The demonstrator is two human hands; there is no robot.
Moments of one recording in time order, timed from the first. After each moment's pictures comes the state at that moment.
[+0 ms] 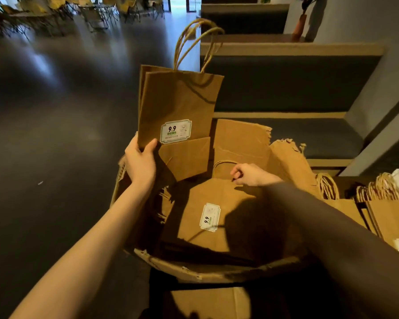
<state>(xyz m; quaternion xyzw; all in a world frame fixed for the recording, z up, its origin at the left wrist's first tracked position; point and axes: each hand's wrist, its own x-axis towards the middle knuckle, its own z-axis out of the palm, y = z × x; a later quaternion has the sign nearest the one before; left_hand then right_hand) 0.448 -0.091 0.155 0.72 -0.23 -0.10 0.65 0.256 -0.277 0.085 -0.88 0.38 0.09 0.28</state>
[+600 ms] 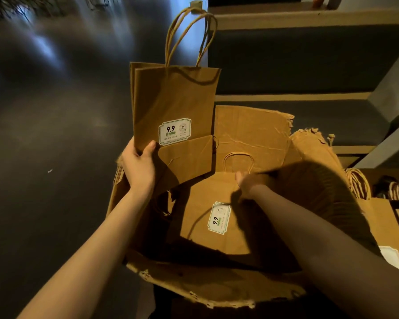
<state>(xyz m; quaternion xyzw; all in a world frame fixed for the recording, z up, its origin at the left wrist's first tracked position) 0.465 -0.096 0.127 0.75 -0.20 -0.10 0.62 0.296 -0.269 0.012 -0.88 0.39 0.28 0.07</state>
